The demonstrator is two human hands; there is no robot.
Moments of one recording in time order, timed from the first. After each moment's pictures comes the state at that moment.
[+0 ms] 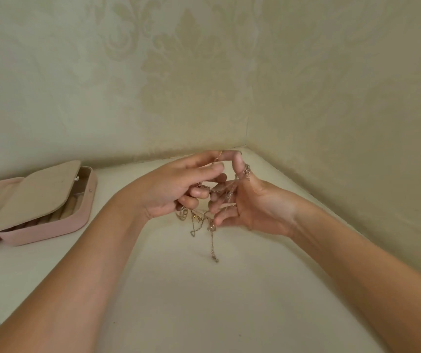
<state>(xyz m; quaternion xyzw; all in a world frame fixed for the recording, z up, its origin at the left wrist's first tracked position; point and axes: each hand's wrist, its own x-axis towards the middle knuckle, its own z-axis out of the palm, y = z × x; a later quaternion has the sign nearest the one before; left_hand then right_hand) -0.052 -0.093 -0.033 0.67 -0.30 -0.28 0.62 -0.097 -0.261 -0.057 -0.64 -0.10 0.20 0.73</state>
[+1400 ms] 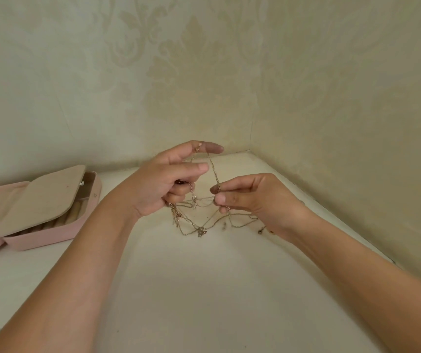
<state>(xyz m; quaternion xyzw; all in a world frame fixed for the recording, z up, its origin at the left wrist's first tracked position) -0.041 -0.073 -0.027 0.68 -0.32 -0.20 0.63 -0.097 -0.262 -0.058 -0.72 -0.07 0.01 0.69</state>
